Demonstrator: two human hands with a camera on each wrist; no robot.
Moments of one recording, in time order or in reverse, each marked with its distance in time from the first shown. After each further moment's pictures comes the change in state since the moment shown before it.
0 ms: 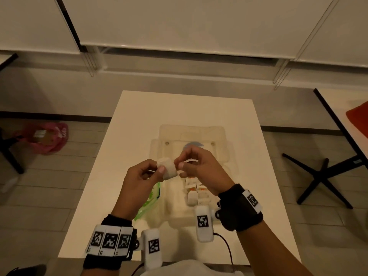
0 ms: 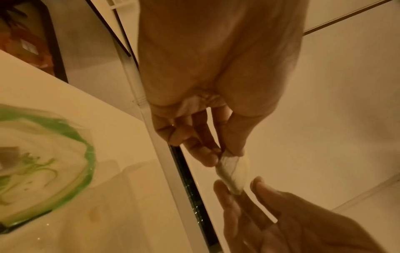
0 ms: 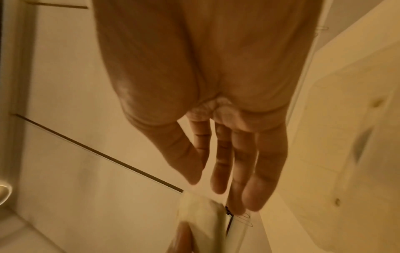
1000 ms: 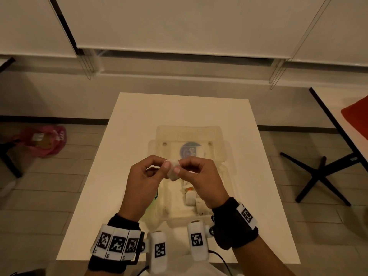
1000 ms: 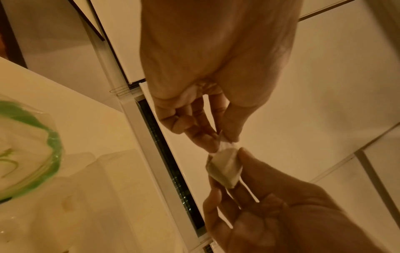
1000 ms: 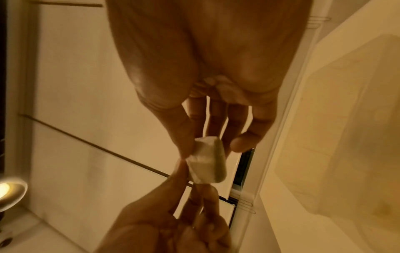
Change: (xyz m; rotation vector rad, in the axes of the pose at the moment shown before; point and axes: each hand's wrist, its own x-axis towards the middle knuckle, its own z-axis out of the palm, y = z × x) left_hand -0.008 0.024 0.021 -0.031 0.064 0.074; right_hand -0.023 0.014 0.014 0.087 0.164 -0.155
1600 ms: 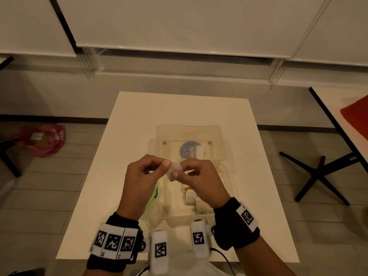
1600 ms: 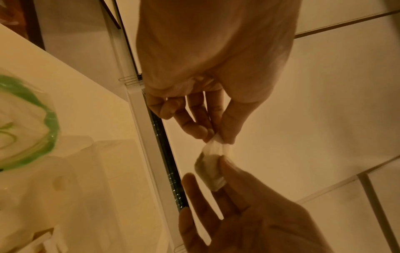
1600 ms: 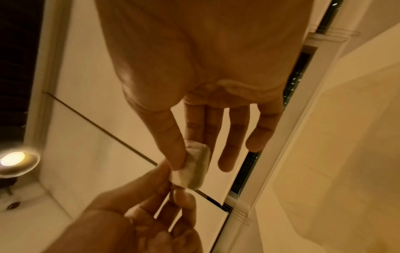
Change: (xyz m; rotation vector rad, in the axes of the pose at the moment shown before) left_hand 0.001 0.000 -0.001 -0.082 0.017 0.012; right_hand -0.003 -0.002 -0.004 -0.214 -0.043 0.034
